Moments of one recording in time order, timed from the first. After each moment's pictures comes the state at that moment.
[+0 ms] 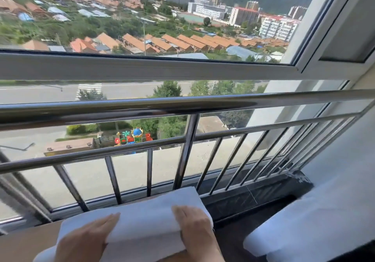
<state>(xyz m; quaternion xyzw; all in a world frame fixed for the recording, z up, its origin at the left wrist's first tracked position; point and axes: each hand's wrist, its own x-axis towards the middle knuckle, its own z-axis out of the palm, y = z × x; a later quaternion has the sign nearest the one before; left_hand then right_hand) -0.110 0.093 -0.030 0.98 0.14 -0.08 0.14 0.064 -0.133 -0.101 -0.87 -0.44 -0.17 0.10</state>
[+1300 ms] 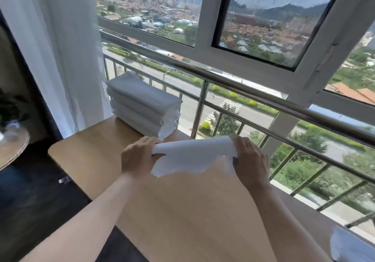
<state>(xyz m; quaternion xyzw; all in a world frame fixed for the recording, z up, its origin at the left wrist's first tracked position) -0.814 0.314 0.040 0.75 0.58 0.33 0.01 -0.524 0.244 0.089 -0.70 -0.65 -0.18 0.22</state>
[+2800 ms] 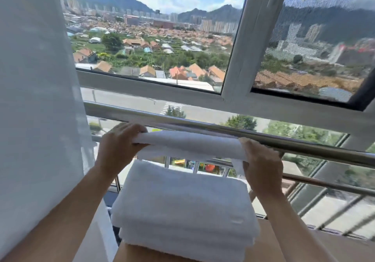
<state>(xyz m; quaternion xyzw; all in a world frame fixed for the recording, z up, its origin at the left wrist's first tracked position) -0.995 0.942 0.135 0.83 0.26 0.49 0.01 -0.710 0.716 0.129 -0.77 -0.48 -0.38 0.20</state>
